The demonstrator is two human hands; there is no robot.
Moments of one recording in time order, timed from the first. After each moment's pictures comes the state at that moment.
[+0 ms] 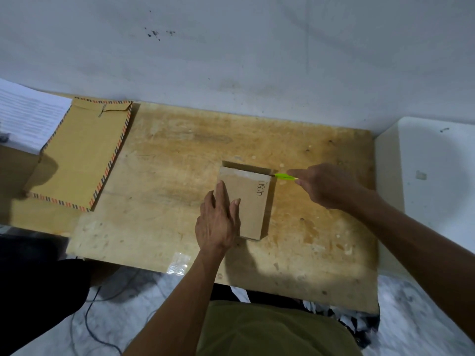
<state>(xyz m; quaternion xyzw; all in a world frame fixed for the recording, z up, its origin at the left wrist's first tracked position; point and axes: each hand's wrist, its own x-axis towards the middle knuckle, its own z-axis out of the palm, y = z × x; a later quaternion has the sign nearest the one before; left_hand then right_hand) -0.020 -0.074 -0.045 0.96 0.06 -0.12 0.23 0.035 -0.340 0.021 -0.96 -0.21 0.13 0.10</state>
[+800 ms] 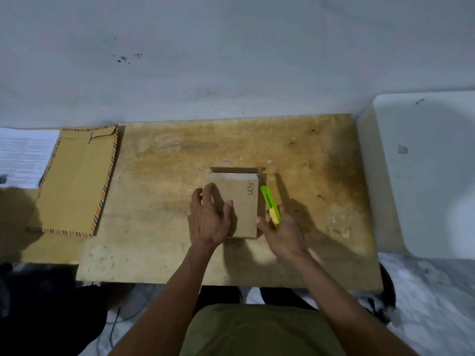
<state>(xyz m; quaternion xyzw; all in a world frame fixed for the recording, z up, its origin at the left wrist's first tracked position) 0.001 -0.065 -0.028 0.95 0.01 -0.13 0.27 -0.071 -0.232 -0.010 -0.79 0.30 0.12 0.52</state>
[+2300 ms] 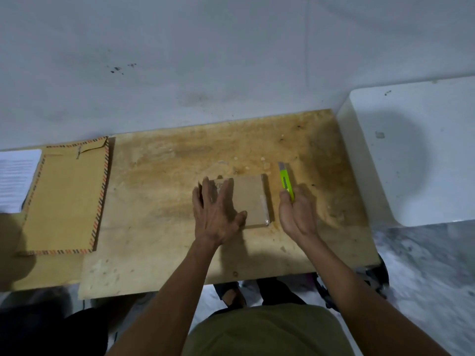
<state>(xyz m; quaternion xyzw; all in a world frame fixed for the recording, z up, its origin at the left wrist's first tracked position) 0.008 -0.050 -0.028 0.95 -0.15 -0.19 0.18 -0.064 -0.229 0.016 -0.79 0.41 0.03 0.46</state>
